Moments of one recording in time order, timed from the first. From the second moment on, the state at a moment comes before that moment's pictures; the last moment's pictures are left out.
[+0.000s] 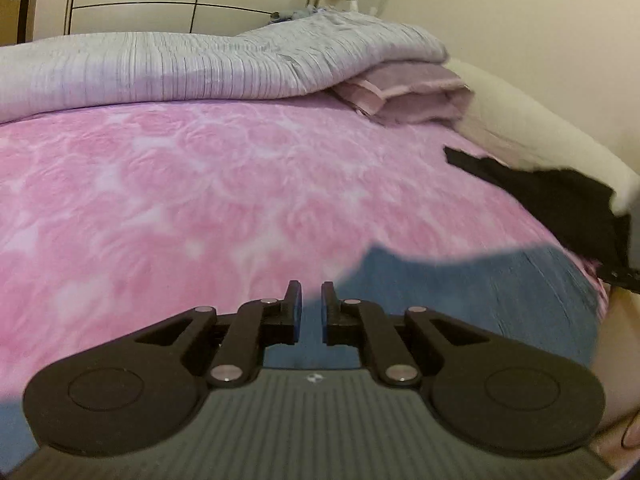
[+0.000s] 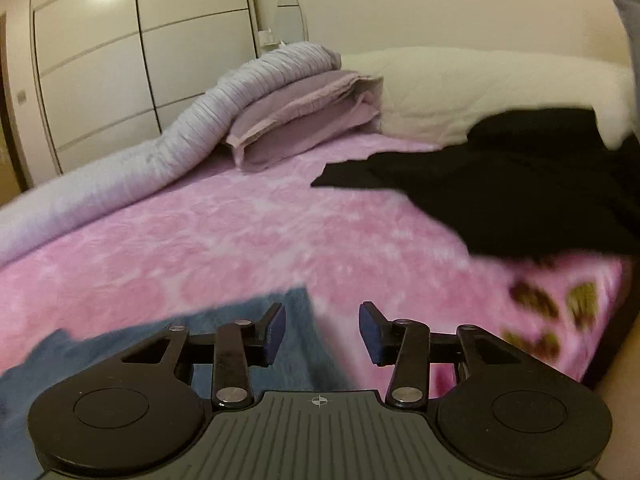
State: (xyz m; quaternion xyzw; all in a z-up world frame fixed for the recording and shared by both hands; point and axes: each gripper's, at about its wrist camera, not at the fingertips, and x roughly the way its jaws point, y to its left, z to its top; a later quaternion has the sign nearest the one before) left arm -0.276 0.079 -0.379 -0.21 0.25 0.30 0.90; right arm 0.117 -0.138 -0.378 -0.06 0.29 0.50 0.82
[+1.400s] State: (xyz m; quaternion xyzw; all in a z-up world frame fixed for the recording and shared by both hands) left arm -0.480 -0.099 -0.375 -0.24 0.29 0.59 0.72; right arm -0.148 -0.167 -0.396 -0.17 0.32 0.56 0.75
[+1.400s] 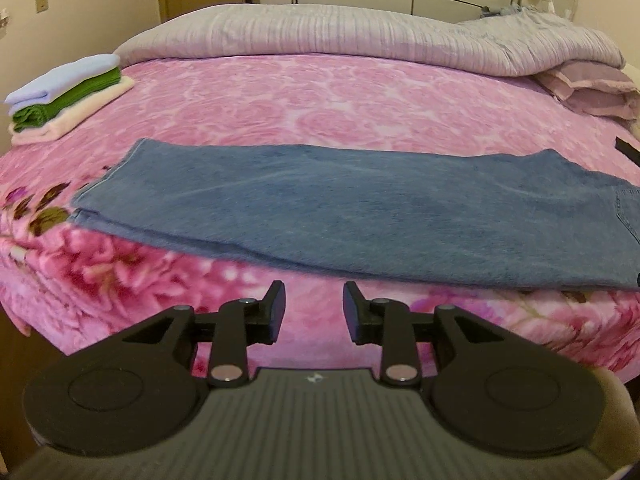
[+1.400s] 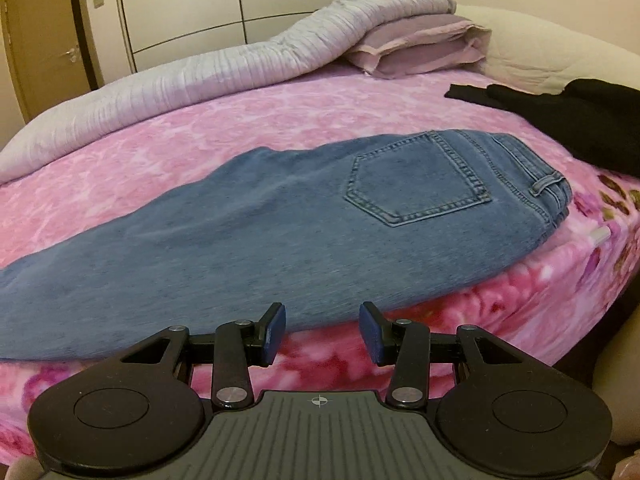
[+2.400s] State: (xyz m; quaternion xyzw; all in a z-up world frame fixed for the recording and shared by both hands) left arm -0.721 0.030 -0.435 -0.51 -0.10 0.64 0.56; right arm -0.117 -0.129 -0.420 -0.10 0.38 0.56 0.73
